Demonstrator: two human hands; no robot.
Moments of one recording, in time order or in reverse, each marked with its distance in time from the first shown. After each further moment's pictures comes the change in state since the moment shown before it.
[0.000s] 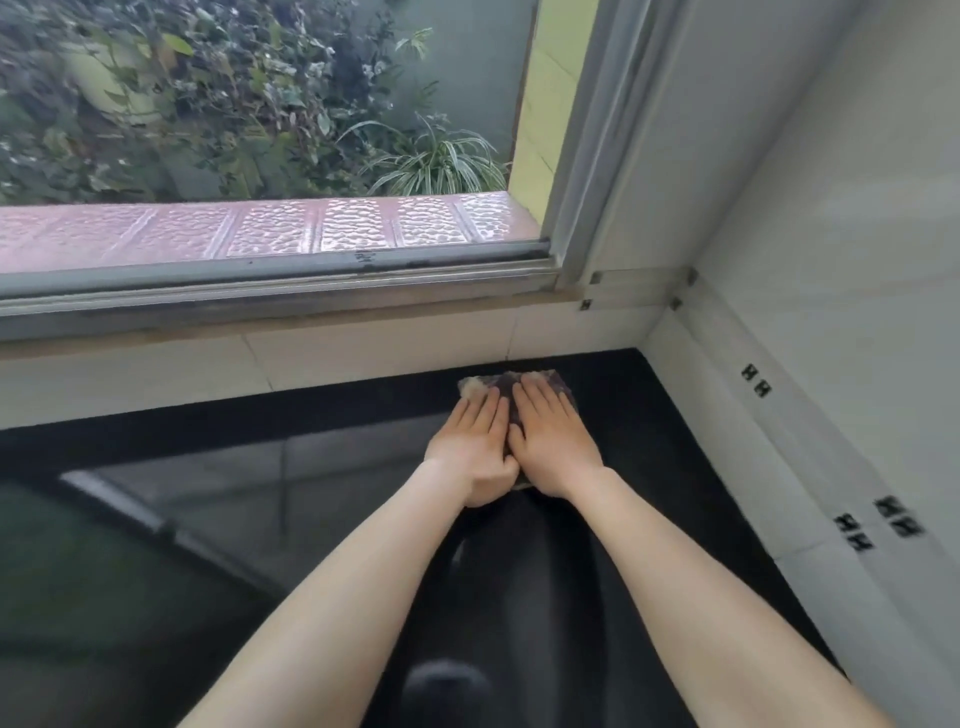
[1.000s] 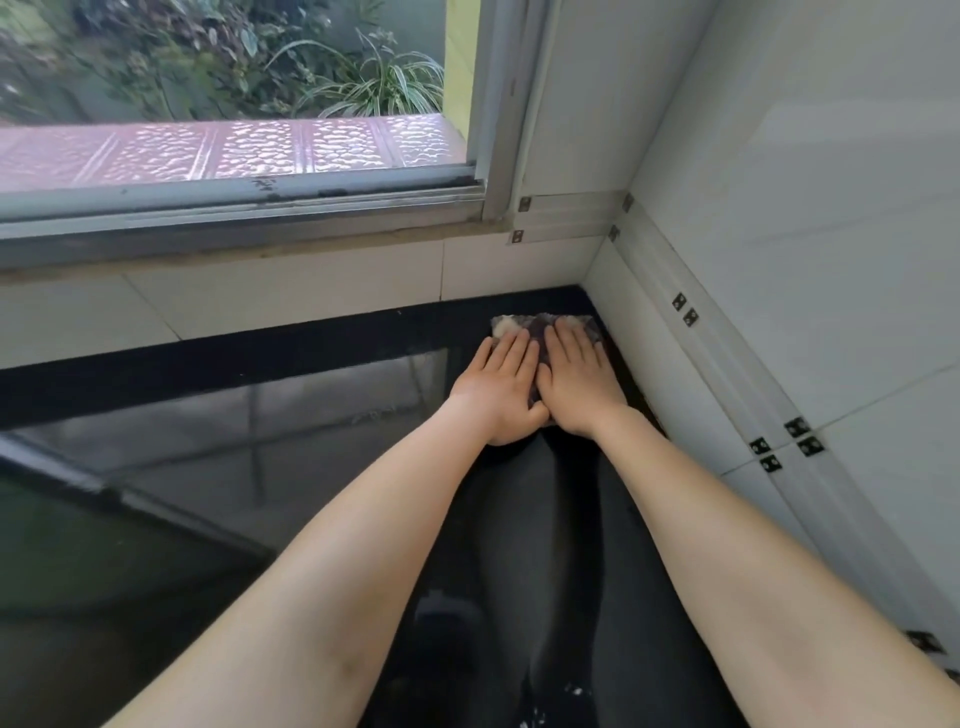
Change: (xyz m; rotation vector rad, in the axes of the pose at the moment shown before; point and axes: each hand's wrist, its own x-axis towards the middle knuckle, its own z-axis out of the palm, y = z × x) left_hand 0.049 0.084 0.025 0.097 -0.019 0.163; right_hand -0.035 0.094 -0.014 -0.070 -0.071 0.223
